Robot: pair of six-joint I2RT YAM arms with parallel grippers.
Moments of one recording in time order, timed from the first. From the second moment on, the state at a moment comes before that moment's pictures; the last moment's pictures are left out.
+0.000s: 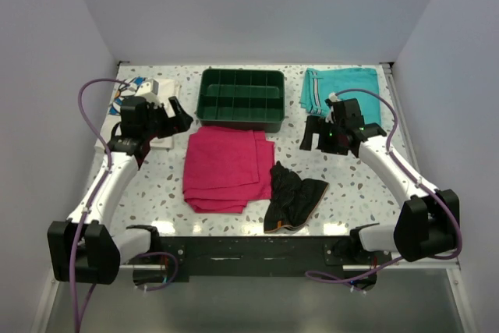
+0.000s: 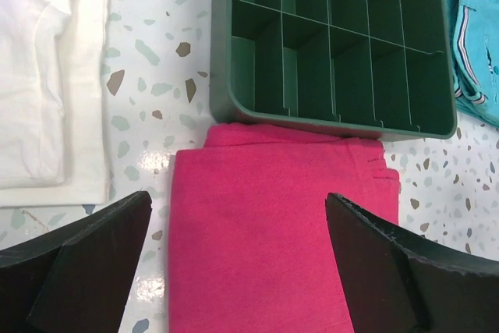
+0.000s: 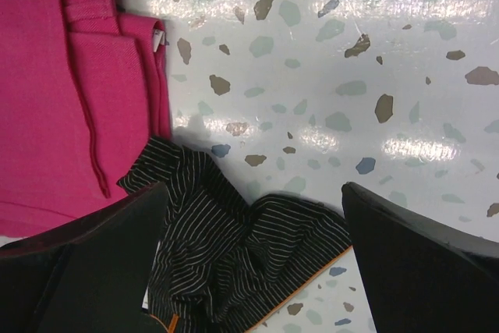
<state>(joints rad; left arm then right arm) -0.06 1.15 0.86 -0.23 0.20 -0.38 0.25 1.32 0.98 -0.60 -0.13 0.37</state>
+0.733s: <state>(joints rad) -0.28 1.17 0.76 -0.08 0.17 -0.45 0.28 1.32 0.90 -0.52 -0.34 0.51</state>
